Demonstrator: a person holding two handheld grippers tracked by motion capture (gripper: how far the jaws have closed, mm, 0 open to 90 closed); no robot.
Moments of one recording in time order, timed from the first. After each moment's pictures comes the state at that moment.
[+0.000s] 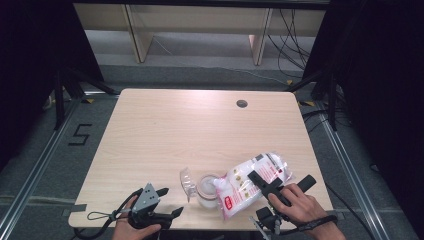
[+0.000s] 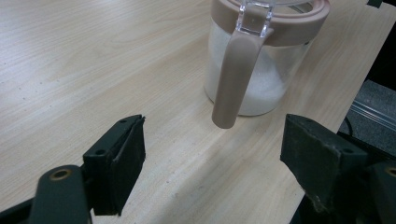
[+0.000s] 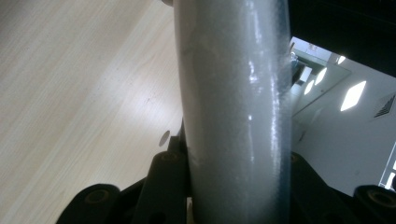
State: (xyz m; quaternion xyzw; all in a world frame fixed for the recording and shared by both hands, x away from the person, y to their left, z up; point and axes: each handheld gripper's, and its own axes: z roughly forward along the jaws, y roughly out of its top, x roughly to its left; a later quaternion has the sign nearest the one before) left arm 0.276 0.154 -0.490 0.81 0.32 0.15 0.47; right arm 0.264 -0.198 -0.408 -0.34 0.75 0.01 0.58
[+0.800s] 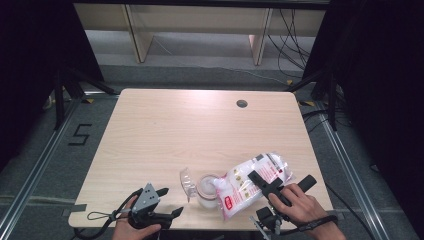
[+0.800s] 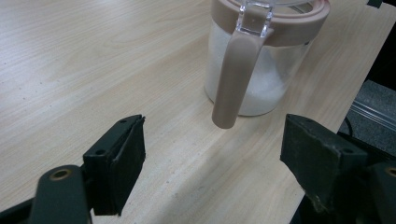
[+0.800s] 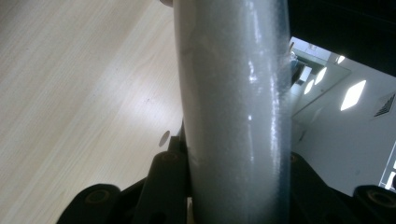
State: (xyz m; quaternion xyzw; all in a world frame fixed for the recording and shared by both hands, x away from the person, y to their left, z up) left arm 0.277 0.155 -0.490 0.81 0.31 0.15 0.47; right arm 0.264 -0.199 -0.407 -0.34 0.74 0.01 0.58
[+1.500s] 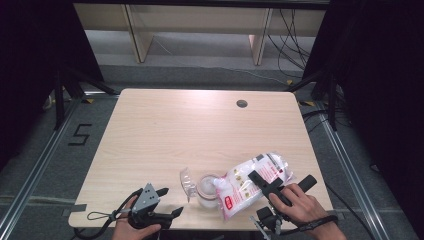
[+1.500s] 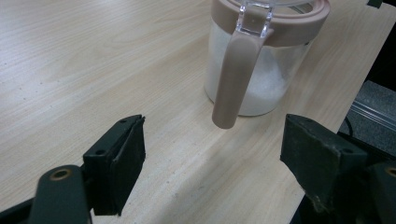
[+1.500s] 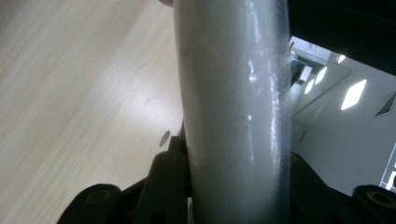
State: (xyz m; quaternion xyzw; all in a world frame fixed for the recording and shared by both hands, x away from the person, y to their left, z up) left arm 0.277 0.155 -0.489 0.81 0.31 0.15 0.47; right arm 0.263 -0.199 -0.407 -0.33 0.75 0.02 0.57
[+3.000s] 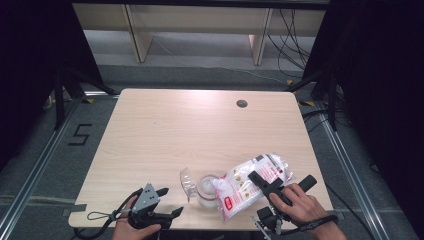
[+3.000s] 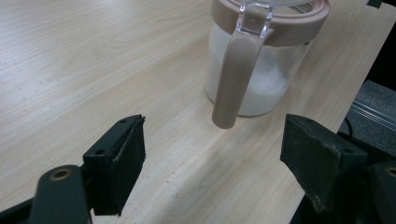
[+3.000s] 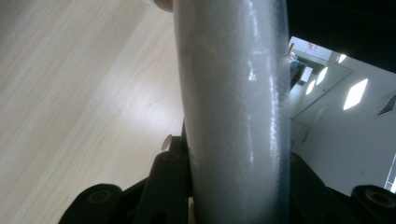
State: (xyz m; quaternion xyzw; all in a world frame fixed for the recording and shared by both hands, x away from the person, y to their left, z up) left arm 0.277 0.155 -0.489 0.81 0.31 0.15 0.47; right arm 0.263 -0.200 -0.407 -0.32 0.76 0.03 0.57
